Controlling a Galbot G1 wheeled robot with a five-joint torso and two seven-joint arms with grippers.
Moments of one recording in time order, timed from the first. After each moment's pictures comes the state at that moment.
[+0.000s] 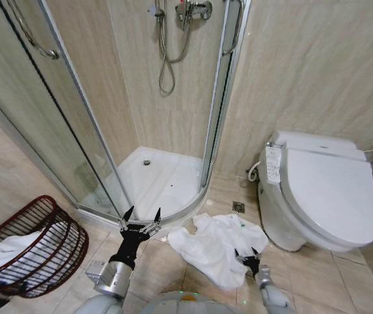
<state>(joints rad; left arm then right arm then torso) 1.95 -1.61 -0.51 -2.50 -0.10 0.11 0.15 -1.18 1.35 0.70 0.82 0.04 0.33 -0.32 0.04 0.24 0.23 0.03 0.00</state>
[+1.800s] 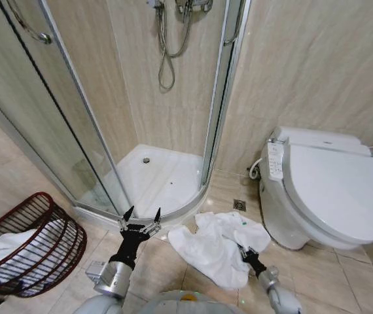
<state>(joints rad) 1.95 -1.61 -0.51 -2.50 -0.10 0.11 0.15 -1.44 1.33 0.73 1.37 0.15 0.38 -0.52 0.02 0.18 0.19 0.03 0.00</state>
